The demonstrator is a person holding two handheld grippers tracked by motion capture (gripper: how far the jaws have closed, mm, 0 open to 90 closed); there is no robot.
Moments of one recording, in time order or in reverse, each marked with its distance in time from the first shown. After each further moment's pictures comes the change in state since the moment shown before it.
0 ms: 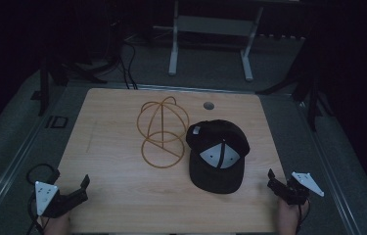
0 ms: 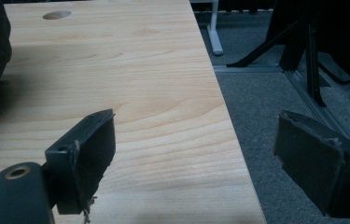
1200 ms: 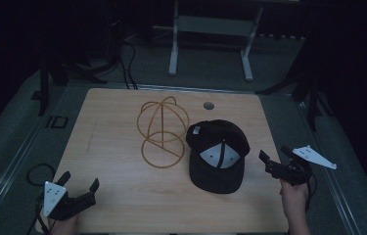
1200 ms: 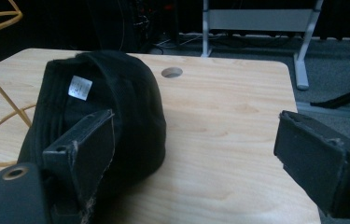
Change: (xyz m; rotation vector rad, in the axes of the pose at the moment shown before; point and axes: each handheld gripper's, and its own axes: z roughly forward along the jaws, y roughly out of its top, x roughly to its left) left arm -0.025 0.011 -0.006 0.051 -0.085 -0.011; right arm 0.040 0.106 -0.033 -0.031 0.345 -0.089
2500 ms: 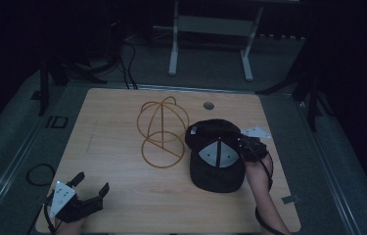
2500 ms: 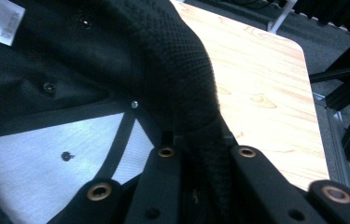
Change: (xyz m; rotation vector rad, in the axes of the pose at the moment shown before) left arm -0.018 0.003 0.001 0.021 -0.165 0.015; right arm 0.063 0.010 0.107 0.252 -0.180 -0.226
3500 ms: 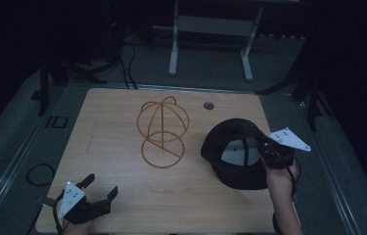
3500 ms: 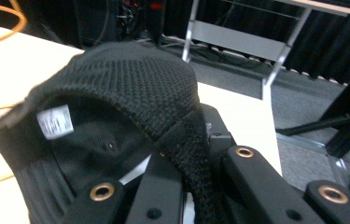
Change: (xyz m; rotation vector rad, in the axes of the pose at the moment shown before) left arm -0.022 0.000 0.007 0.027 -0.088 0.012; right arm -0.027 0.012 -0.092 -0.253 0.046 0.028
